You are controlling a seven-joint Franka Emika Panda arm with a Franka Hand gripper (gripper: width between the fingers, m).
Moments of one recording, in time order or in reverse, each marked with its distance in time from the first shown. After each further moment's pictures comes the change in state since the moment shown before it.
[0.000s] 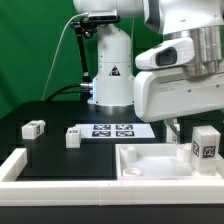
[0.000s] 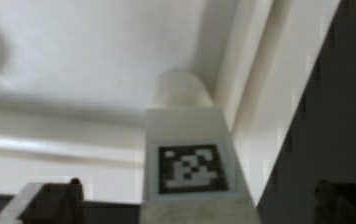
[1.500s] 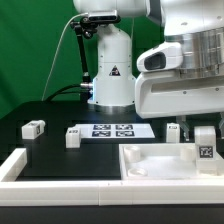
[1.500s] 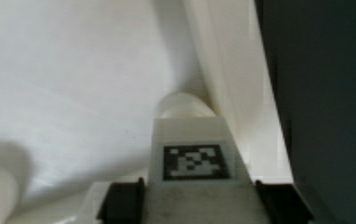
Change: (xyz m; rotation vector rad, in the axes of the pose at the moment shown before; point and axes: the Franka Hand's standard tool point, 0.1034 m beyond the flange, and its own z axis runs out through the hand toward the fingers) arm 0.000 0.001 0.001 0.030 0.014 0.546
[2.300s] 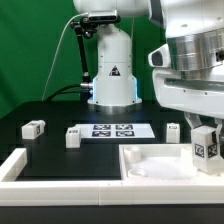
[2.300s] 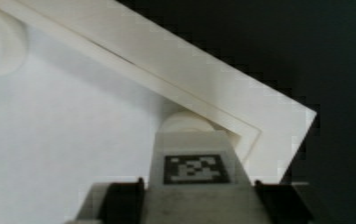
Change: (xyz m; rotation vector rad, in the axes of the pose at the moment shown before) arm -0.001 -0.006 0.002 0.028 -0.010 0.725
